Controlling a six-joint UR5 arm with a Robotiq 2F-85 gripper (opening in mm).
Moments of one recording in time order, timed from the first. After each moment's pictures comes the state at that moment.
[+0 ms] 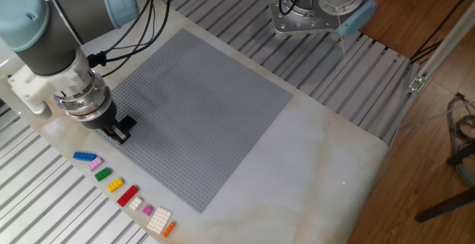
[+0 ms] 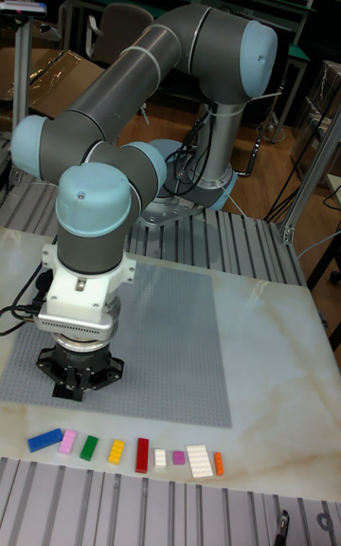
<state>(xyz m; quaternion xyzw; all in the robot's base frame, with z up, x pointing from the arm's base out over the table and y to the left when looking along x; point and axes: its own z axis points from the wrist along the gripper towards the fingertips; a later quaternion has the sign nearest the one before) 0.665 -0.089 0.004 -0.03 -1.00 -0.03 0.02</state>
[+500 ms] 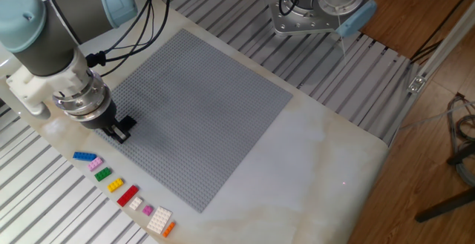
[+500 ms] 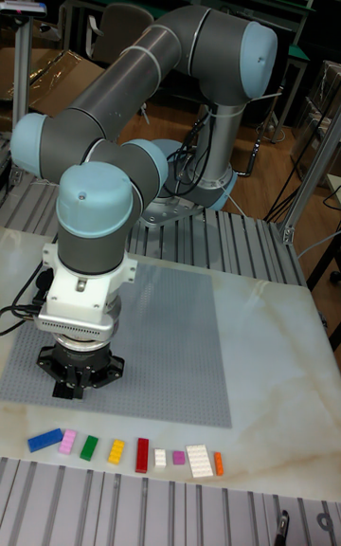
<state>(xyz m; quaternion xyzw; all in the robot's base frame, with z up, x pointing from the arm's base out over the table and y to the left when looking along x) 0.661 -0.093 0.008 -0.03 -1.00 -0.02 0.04</state>
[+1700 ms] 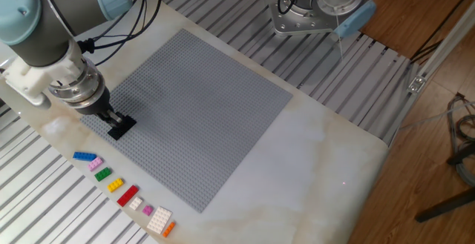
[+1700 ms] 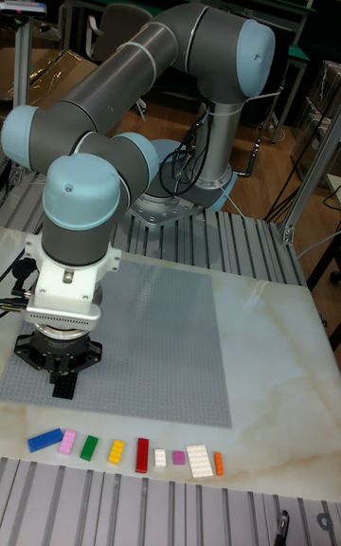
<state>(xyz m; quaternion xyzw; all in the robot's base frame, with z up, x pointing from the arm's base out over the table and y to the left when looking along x) 0.646 -0.132 0.010 0.03 -1.00 0.00 0.05</state>
